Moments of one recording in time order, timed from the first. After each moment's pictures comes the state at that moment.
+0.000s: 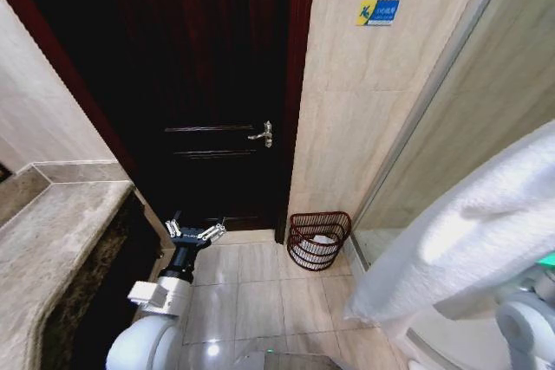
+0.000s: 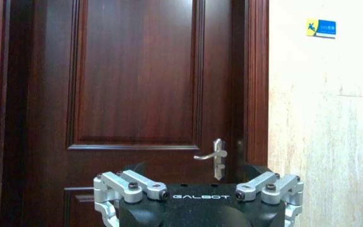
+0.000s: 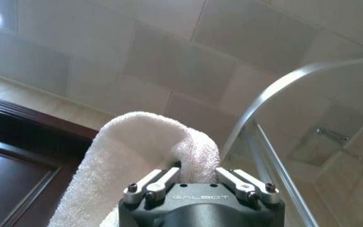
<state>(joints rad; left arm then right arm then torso) 1.78 -1.49 -0.63 -2.44 -0.15 0.01 0.09 -1.50 1.26 1.13 2.50 0.43 0.58 0.11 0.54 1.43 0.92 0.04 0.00</state>
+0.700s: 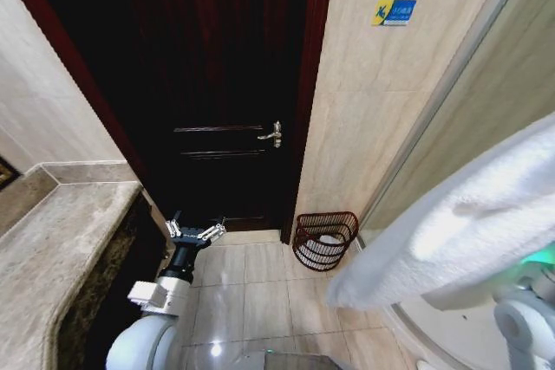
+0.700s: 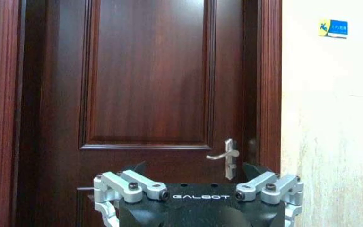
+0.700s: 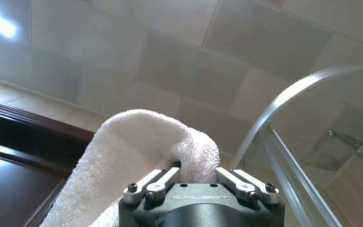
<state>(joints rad) 1.78 -1.49 -0.63 -2.44 -0.15 0.01 0.09 -1.48 1.24 1.12 2.50 0.44 0.59 0.10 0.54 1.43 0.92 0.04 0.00</state>
